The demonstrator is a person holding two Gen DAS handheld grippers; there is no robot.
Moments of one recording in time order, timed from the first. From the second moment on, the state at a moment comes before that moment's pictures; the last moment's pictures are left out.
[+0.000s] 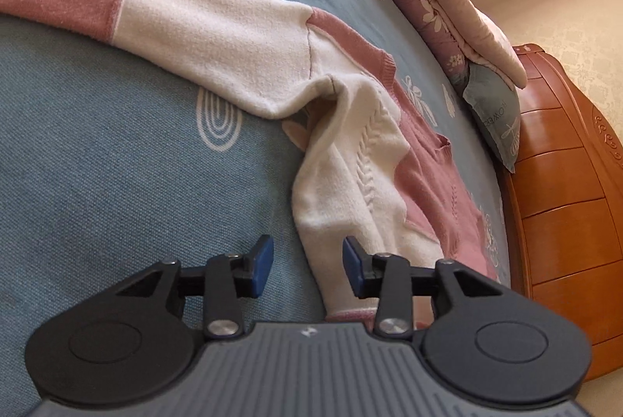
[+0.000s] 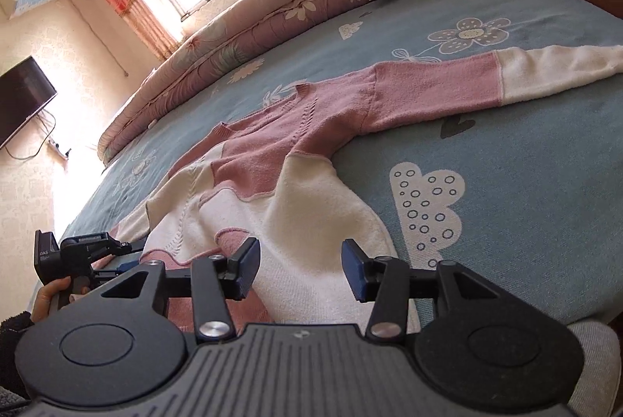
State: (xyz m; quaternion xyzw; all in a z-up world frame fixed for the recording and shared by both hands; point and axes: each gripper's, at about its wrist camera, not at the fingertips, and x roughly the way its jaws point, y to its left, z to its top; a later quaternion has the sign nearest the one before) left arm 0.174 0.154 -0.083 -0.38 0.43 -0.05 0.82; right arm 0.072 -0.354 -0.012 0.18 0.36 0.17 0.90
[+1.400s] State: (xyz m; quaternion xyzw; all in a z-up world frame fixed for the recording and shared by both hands) left arm 0.066 0.031 -0.008 0.14 0.45 -0.17 0.86; right arm 0.081 -0.127 -0.023 -0.26 0.29 0.31 0.87
